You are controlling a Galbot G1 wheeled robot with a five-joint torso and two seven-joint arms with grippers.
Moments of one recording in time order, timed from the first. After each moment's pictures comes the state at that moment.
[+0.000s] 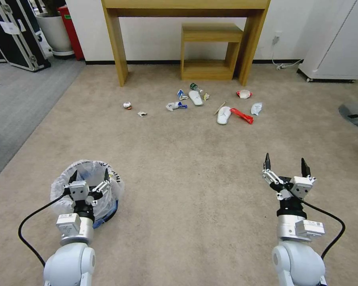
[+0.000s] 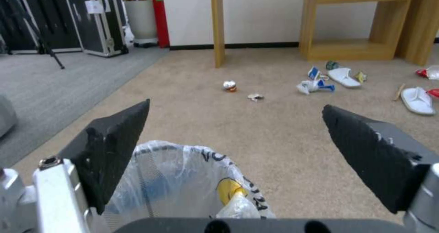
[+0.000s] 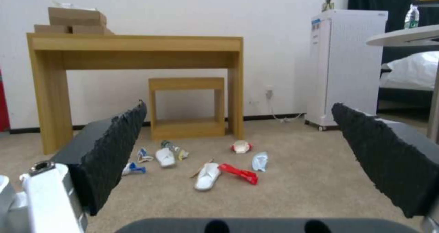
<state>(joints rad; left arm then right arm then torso) 1.47 -1.57 -0.74 -2.11 -0.01 0.11 0.03 -1.47 1.54 0.68 2.10 0.09 0.20 0.06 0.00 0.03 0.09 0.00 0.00</state>
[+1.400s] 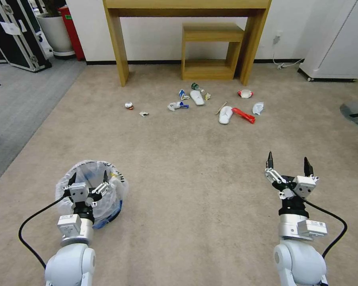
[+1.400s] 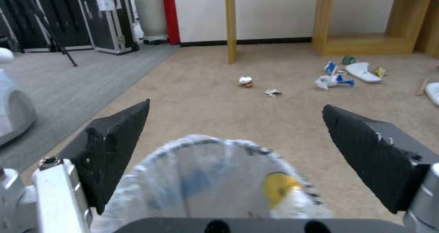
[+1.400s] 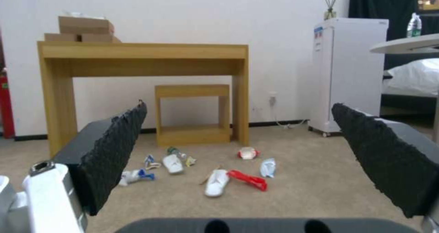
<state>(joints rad) 1.47 -1.58 -0.74 -2.09 0.00 0.10 0.02 -1.46 1.55 0.70 2.09 0.09 0.23 0.04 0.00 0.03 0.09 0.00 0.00</state>
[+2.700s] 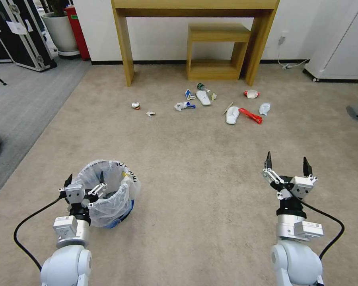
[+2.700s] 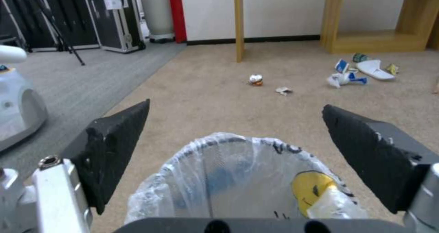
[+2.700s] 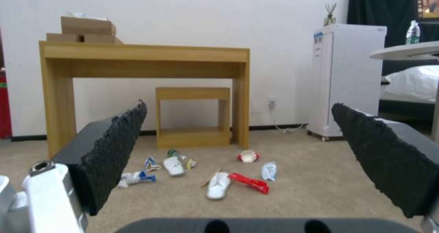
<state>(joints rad) 1.47 -1.56 -0.76 -2.08 -0.01 0.10 0.01 -1.45 1.58 0.70 2.07 0.04 0.26 0.05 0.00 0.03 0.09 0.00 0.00</state>
